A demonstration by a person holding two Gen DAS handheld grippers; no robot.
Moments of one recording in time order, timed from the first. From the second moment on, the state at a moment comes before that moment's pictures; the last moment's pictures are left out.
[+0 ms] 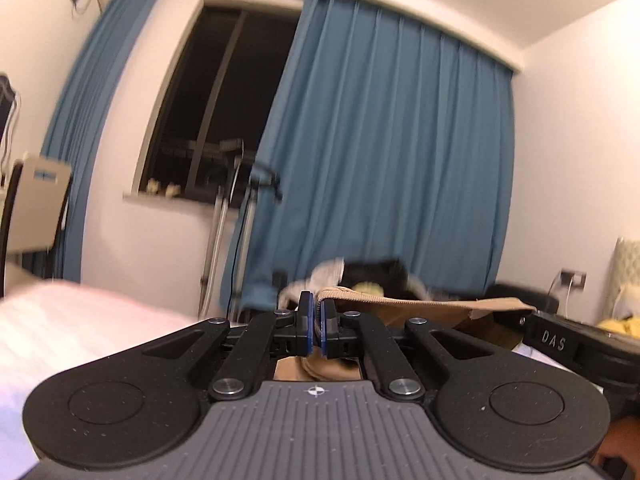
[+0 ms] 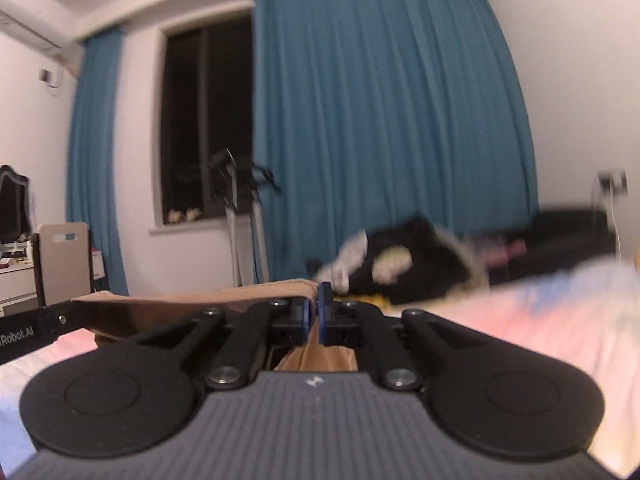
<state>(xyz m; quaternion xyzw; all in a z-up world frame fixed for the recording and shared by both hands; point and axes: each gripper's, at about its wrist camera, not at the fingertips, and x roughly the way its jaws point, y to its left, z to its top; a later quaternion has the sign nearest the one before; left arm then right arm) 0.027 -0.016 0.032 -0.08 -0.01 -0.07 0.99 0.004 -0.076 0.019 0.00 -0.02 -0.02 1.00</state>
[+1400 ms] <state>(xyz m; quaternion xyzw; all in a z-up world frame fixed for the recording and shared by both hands) -0.086 -0.054 0.348 0.00 -0.13 -0.10 0.99 -0.127 -0.017 0.347 -0.06 -0.14 0.11 0.98</state>
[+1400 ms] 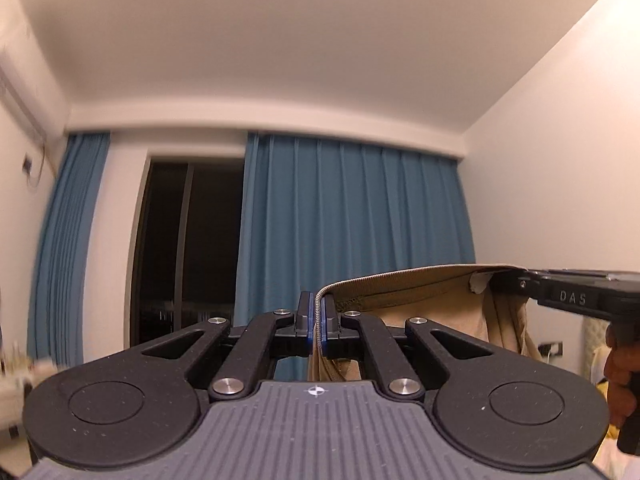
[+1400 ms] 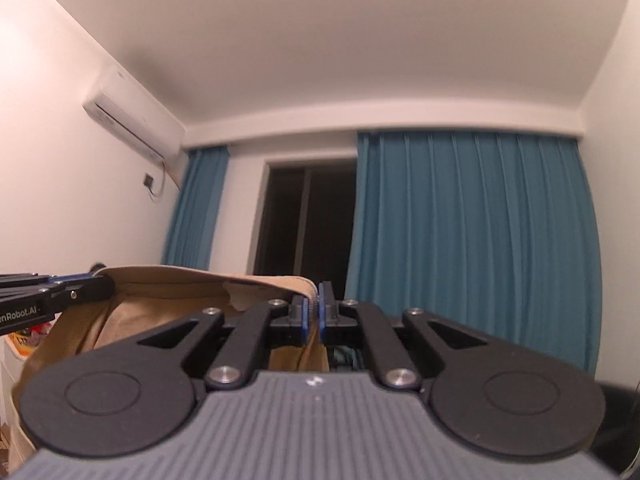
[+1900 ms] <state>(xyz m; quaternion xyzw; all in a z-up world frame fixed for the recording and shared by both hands) 0.259 -0.041 0.129 -0.06 0.07 -0.08 0.99 0.223 -0.156 0.132 -0.02 0.03 0.04 1.00</state>
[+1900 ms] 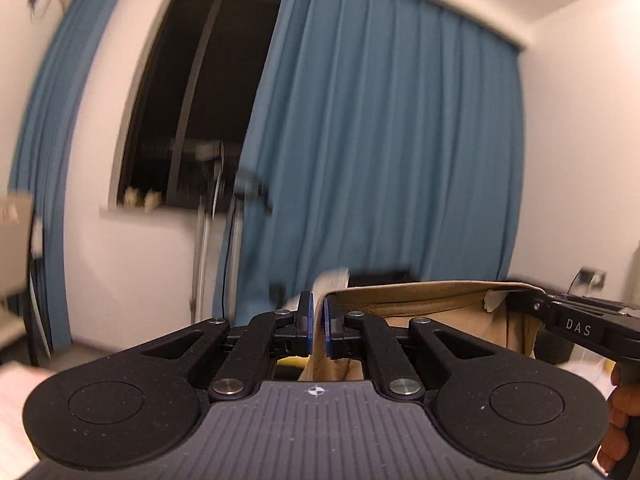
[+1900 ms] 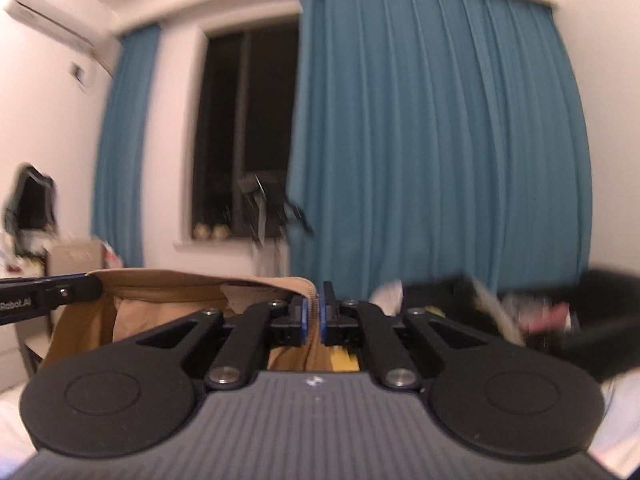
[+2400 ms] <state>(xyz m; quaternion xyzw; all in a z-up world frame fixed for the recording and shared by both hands) 0.428 -0.036 -0.070 -0.06 0.30 -0.06 0.95 0.411 -0.234 -0.105 0.06 0.29 0.02 0.95</state>
